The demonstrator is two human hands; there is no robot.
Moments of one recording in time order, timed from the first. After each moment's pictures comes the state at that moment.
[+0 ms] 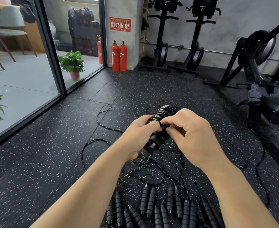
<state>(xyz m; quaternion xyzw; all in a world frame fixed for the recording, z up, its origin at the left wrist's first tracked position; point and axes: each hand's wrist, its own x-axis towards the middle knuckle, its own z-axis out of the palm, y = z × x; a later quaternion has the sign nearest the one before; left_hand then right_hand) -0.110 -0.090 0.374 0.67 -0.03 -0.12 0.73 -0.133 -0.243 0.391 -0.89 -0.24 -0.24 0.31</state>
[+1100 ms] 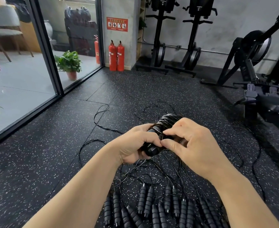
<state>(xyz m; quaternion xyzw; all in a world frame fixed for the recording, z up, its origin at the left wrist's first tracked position) -0.106 -0.084 0.363 0.61 -0.09 -0.29 0.73 -0.145 -0.263 0.383 -0.90 -0.24 -0.18 0.31</state>
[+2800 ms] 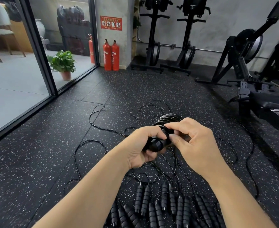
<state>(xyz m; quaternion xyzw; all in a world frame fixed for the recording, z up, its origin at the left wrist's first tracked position) -0.118 -0.113 0.369 0.55 0.05 -0.29 0.78 -0.146 -0.269 0.376 -0.88 -0.18 -0.23 0.39</state>
